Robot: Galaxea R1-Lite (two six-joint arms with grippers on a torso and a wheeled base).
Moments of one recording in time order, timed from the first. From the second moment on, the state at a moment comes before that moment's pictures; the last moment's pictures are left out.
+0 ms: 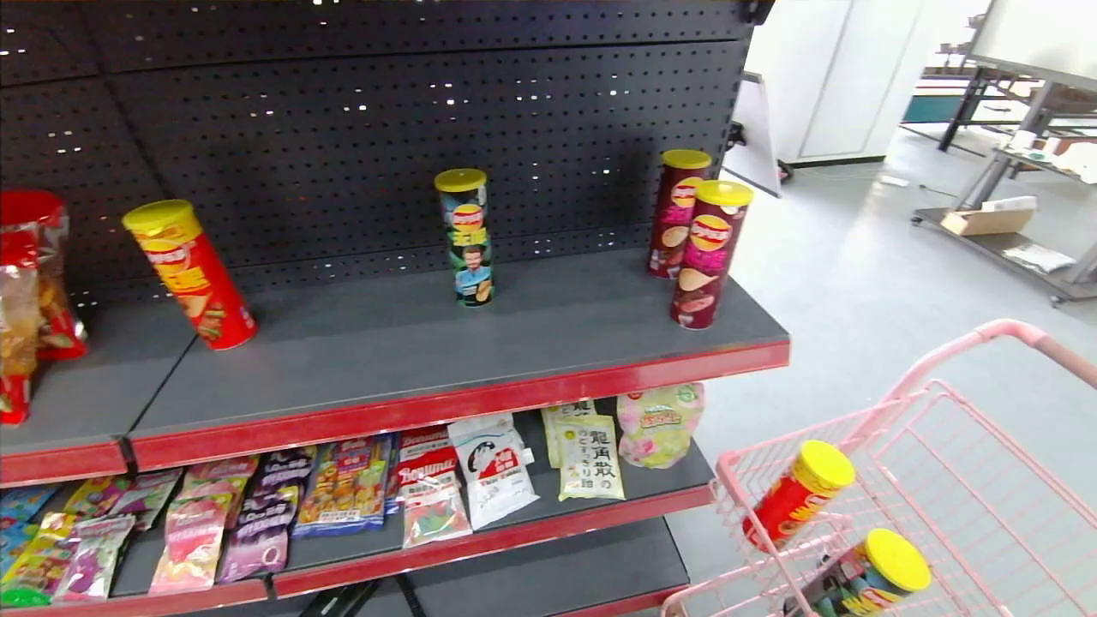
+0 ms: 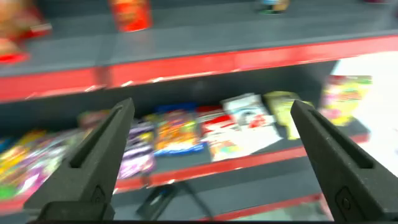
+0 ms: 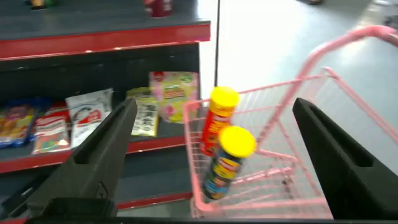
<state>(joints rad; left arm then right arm) 0.00 0.00 0.00 0.01 -0.02 0.01 0.00 0.00 0.00 0.00 0.00 -0.01</state>
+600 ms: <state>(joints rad) 0.00 0.00 0.00 0.01 -0.02 0.01 0.00 0.00 0.00 0.00 0.00 0.00</state>
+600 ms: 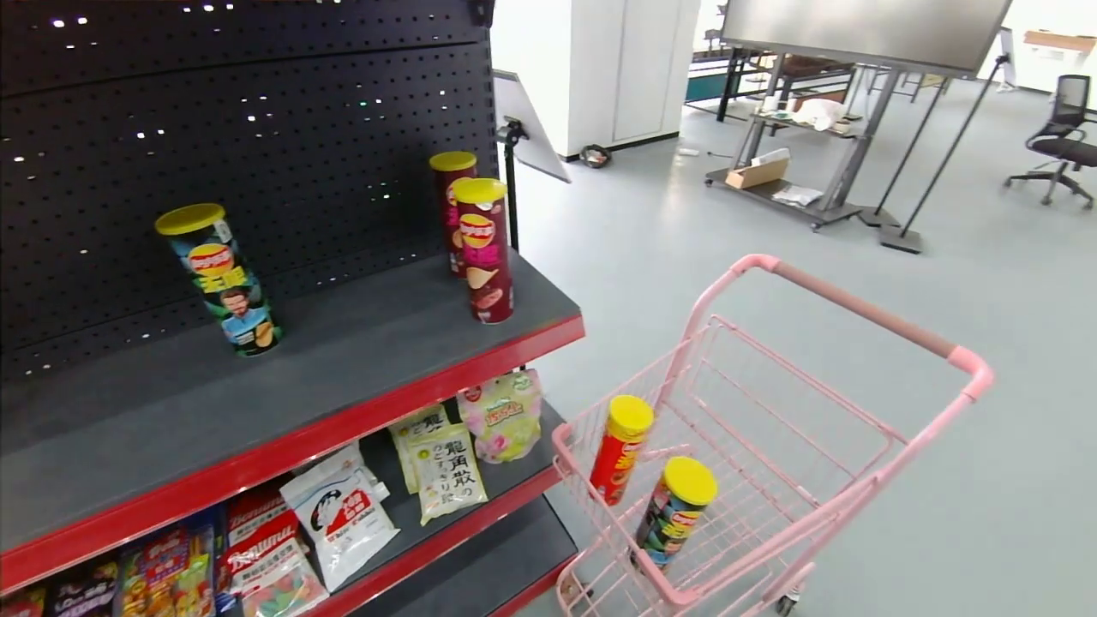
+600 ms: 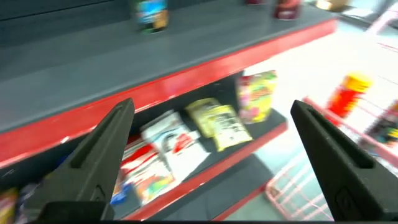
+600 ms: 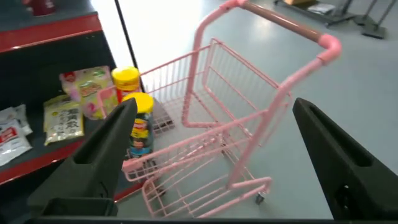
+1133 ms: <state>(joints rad) 0.00 0.00 0.00 0.01 -0.02 0.01 0.00 0.00 0.00 0.00 0.00 0.00</state>
